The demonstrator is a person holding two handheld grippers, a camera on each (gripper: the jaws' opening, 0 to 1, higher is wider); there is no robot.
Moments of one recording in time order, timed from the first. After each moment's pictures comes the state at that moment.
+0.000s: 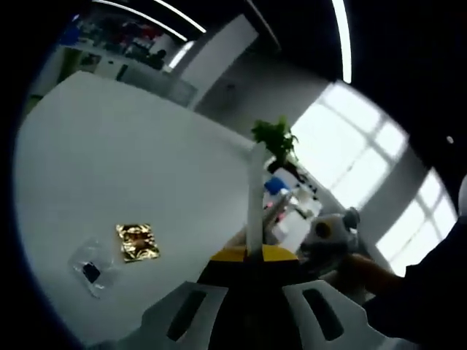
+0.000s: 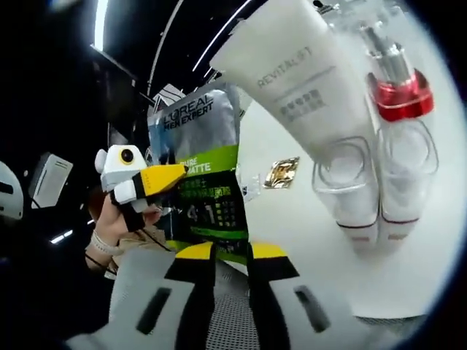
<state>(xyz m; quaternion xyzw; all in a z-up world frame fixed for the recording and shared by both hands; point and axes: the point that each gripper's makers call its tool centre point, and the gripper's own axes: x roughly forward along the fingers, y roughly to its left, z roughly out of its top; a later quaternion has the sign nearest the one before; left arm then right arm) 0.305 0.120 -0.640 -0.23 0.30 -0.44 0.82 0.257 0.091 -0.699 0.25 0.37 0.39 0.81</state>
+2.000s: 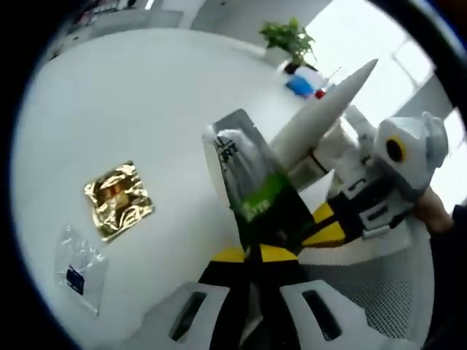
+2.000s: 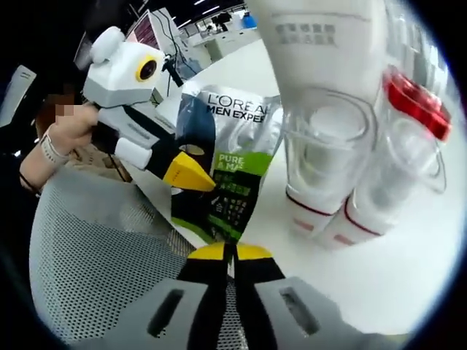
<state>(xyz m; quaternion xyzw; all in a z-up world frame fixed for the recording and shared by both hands) 0.293 0.091 -0.763 -0.02 0.50 -0.46 0.74 0.250 0.045 -0.766 -0.02 0.47 0.34 0.81</state>
